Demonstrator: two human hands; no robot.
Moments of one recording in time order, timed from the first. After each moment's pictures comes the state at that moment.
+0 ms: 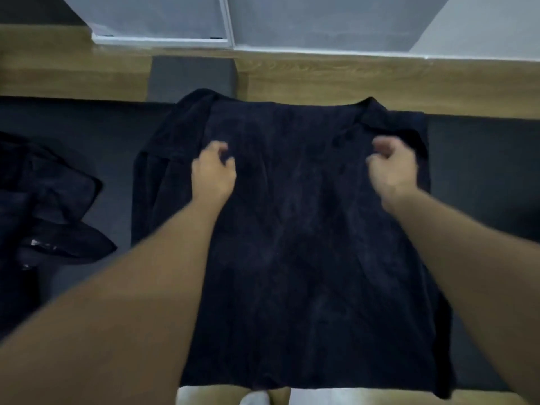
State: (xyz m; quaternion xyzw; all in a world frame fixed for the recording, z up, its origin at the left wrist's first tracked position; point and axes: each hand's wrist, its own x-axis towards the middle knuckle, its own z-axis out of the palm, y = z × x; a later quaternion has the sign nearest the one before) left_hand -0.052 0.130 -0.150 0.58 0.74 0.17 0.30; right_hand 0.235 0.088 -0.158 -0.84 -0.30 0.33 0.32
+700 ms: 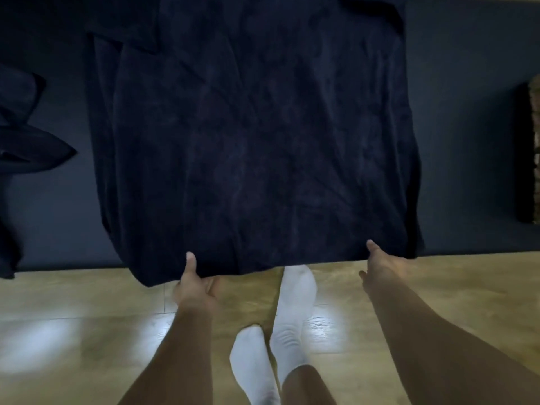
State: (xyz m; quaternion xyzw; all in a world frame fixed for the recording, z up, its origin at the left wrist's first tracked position) left_hand -0.127 -0.239 -0.228 -0.21 0.77 0.28 0.53; right_hand 0.192 -0.278 -0.222 -0.90 0.25 0.28 0.23
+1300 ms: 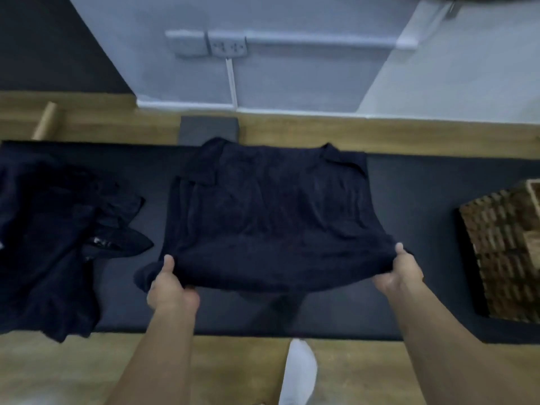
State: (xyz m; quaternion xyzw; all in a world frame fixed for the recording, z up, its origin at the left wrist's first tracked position) left_hand -0.136 -0.090 -0.018 -0.19 0.69 0.52 0.46; right_hand 0.235 -0.133 -0.039 -0.61 0.30 0.45 0.57
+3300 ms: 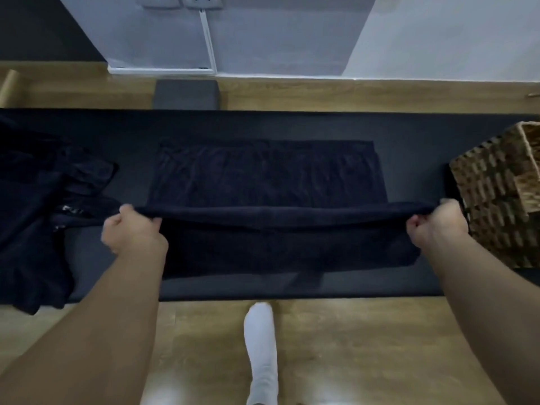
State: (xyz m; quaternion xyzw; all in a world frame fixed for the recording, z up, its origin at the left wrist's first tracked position) left_hand -0.141 -0.081 -0.033 0.01 0.75 0.54 0.39; right_hand 0.298 -0.172 -0.016 -0.69 0.24 0.33 0.60
